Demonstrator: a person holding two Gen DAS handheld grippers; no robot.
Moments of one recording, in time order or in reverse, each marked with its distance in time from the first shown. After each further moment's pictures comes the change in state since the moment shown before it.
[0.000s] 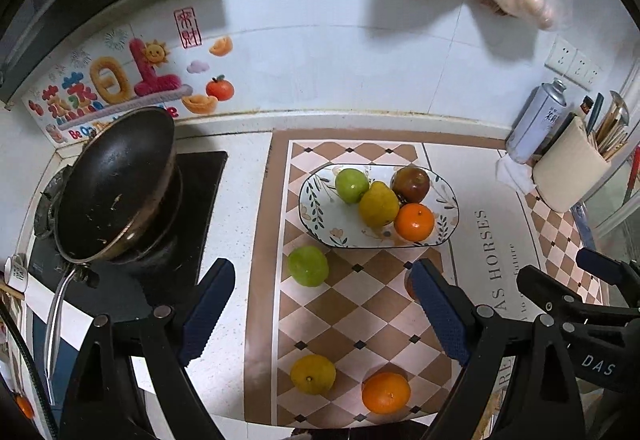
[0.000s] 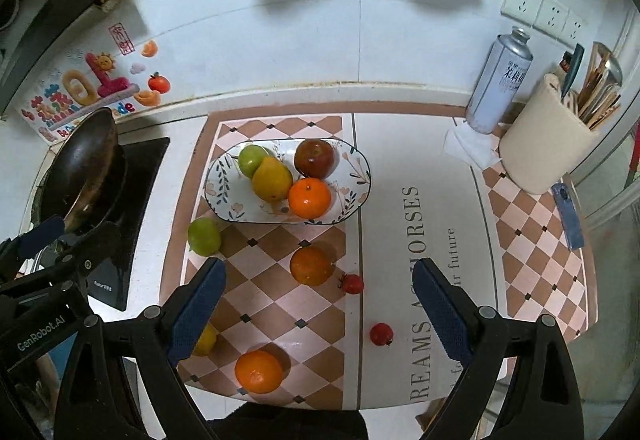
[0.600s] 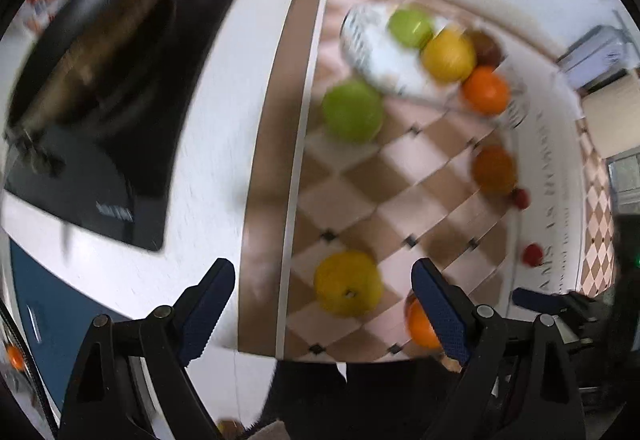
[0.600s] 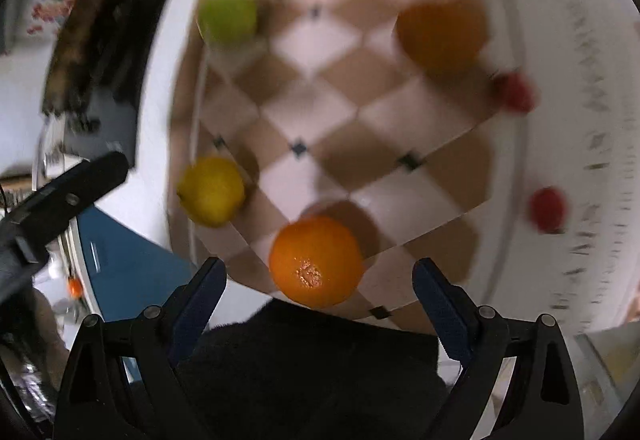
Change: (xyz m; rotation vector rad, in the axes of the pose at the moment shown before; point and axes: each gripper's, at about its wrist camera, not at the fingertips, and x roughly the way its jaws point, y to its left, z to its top) left arm 0.123 0.050 -0.087 -0.133 0.471 -0.025; right arm 0.183 0.040 -0.112 -0.046 0.659 0.300
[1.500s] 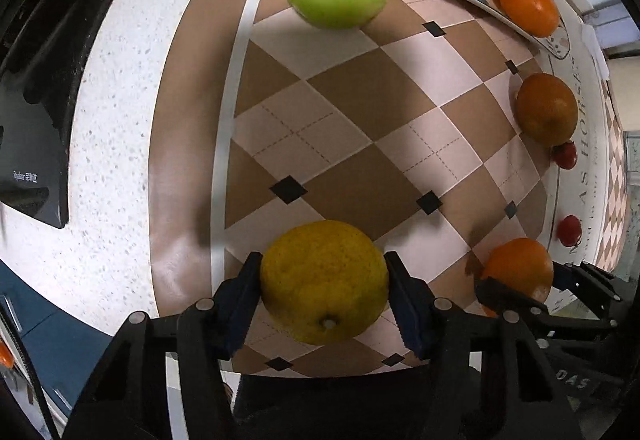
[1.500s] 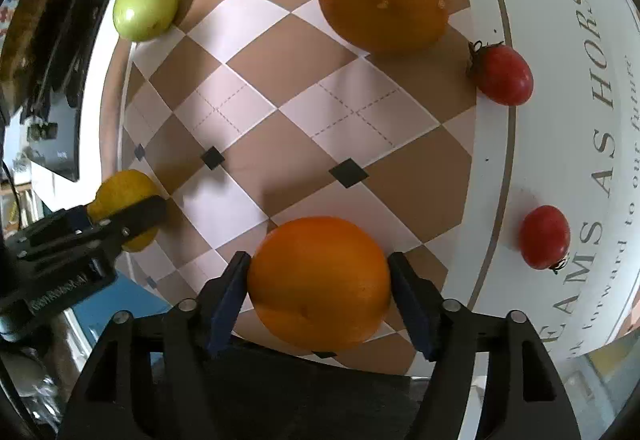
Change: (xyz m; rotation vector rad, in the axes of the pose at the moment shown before) left arm 0.097 -0.039 -0.028 0.012 0.198 -0.054; right arm 0.031 -0.045 0.018 0.041 0.004 -0.088
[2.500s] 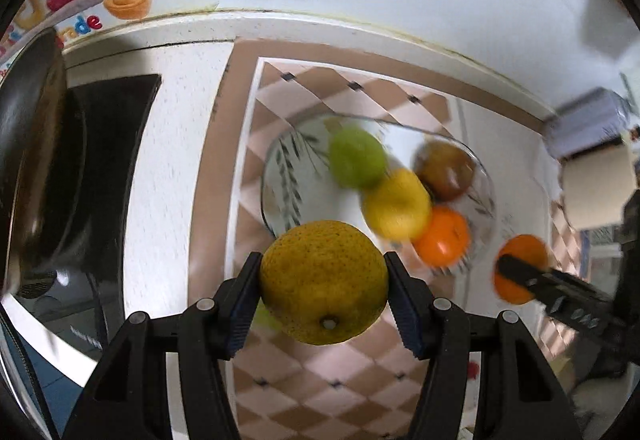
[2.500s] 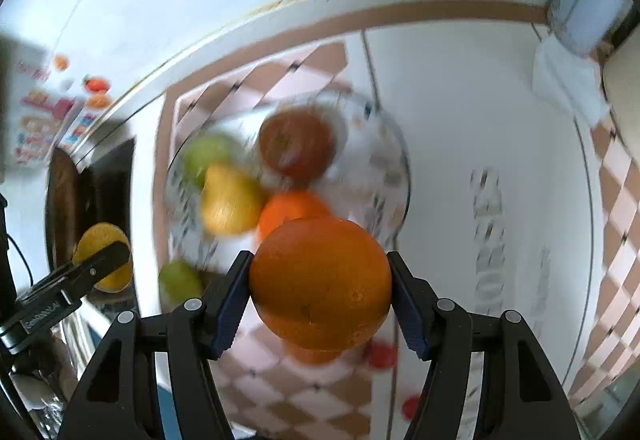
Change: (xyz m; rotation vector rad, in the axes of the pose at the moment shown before) left arm -0.129 -0.043 0.180 0.026 -0.239 -0.033; right arm -0.142 -0.057 0.152 0.164 -0.327 0.065
